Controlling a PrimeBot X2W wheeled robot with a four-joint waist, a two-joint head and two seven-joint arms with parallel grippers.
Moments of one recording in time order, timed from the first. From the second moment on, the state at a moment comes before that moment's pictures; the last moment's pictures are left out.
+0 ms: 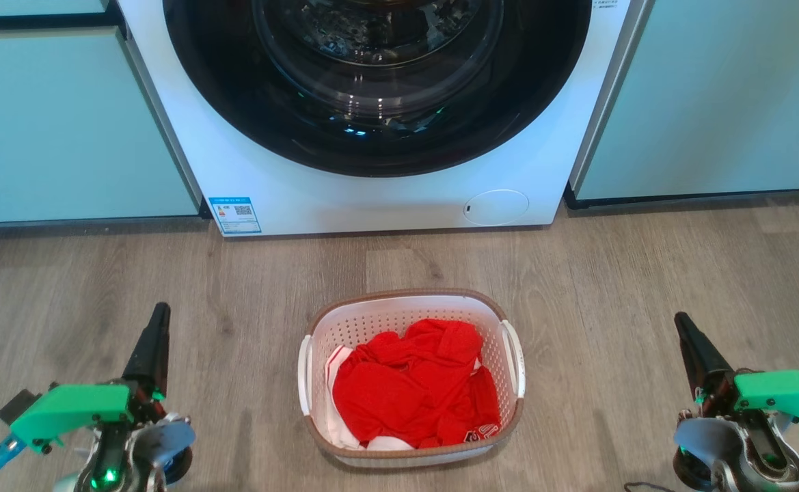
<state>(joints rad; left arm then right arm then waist) -0.06 0.04 0.08 0.27 -1.62 -0.12 0.11 -0.06 -0.04 -0.13 0.28 1.62 0.12 0.11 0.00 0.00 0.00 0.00</state>
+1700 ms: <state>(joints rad) 0.02 0.02 0.06 0.32 -1.55 -0.12 0.06 0.01 -0.03 -0.10 0.35 1.55 0.12 0.07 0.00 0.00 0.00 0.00</state>
